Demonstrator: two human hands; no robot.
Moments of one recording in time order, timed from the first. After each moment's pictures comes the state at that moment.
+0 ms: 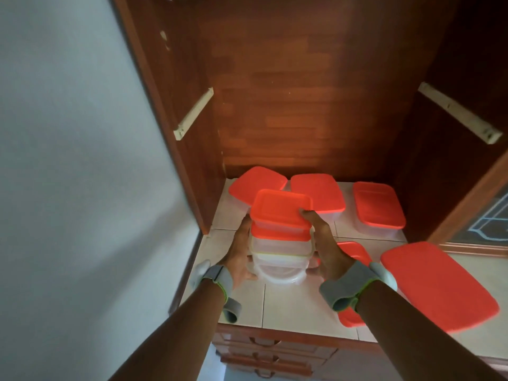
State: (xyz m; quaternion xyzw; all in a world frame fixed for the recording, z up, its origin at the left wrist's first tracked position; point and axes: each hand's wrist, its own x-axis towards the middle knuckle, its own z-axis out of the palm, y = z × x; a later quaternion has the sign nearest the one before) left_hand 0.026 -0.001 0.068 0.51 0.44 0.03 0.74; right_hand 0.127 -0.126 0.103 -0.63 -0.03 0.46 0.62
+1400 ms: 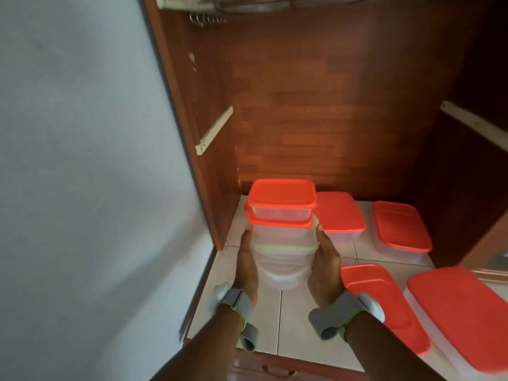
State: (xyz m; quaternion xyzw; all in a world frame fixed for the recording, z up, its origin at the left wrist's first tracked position) left_hand 0.026 0.008 0.047 0.43 0.31 0.33 0.78; right_hand 0.114 -0.089 0.052 -0.38 -0.14 0.37 0.84
